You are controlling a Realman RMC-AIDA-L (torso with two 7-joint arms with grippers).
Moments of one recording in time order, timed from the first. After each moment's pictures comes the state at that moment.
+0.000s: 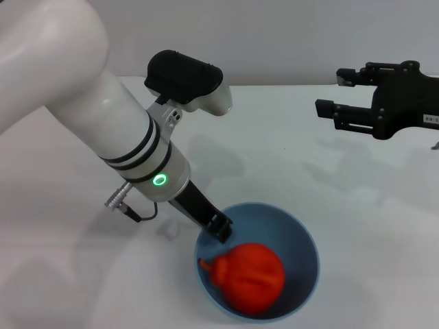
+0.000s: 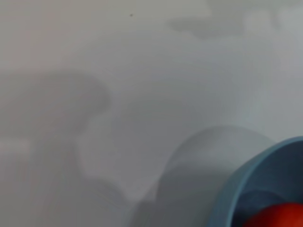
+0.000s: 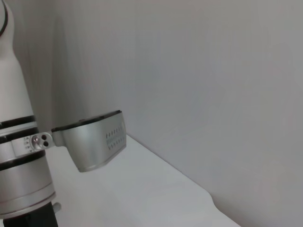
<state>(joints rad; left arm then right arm) -0.77 -2.08 1.72 1.08 2.37 1.37 -2.87 0.21 2.08 -1.20 -1.51 -1.82 -1.28 1.85</state>
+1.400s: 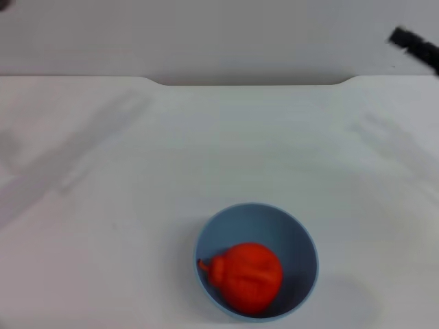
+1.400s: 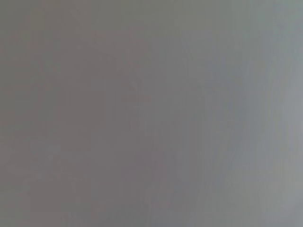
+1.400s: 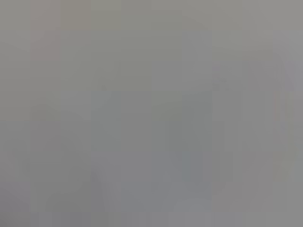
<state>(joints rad) -0.39 -2.05 0.80 0.87 1.19 1.41 -2.09 0.25 2.07 -1.02 -0.88 -1.21 -1.24 1.76</state>
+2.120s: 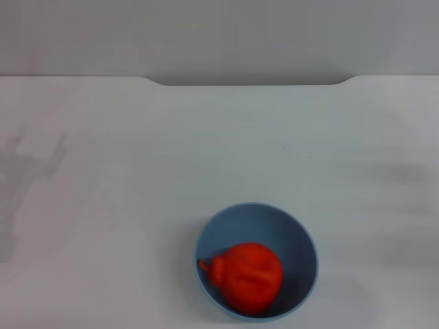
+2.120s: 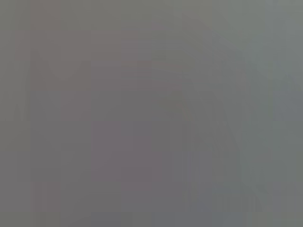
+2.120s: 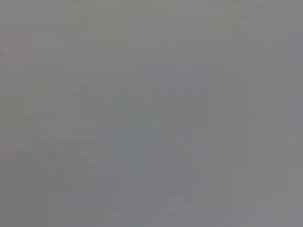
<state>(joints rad) -0.27 -2.08 0.70 0.35 0.91 1.41 -0.43 0.35 2.08 -0.74 -0.11 -0.65 -1.34 0.71</state>
